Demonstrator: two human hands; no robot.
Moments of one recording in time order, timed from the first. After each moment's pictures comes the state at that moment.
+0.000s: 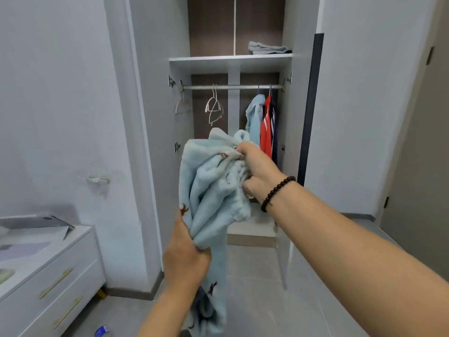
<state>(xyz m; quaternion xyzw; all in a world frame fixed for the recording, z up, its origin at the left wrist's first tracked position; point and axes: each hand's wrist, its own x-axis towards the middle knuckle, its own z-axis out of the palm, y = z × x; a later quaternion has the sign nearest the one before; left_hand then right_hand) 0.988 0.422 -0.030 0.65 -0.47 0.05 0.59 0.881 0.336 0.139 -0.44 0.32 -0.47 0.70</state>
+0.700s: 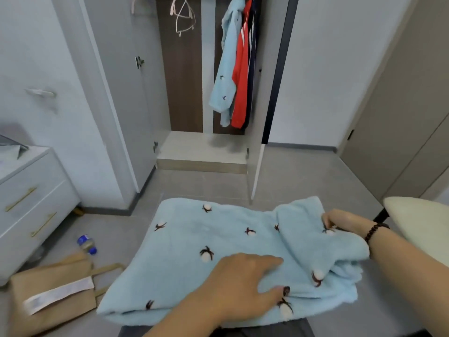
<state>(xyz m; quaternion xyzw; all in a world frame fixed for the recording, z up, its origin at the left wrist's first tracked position) 0.827 0.518 -0.146 0.55 -0.79 -0.22 0.17 0.582 0.356 -0.110 -0.51 0.72 -0.11 0.46</state>
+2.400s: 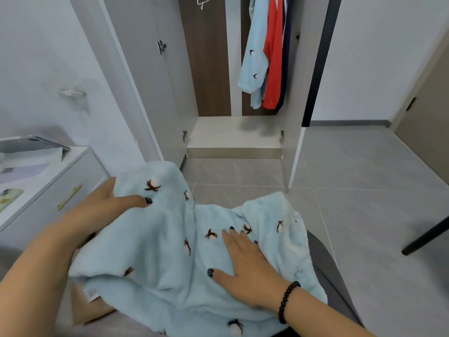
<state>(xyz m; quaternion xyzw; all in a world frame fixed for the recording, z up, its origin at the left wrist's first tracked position) 1.088 0.493 -0.050 0.79 -0.39 -0.34 0.34 0.824 0.441 -0.193 -0.84 0.42 -0.02 0.35</state>
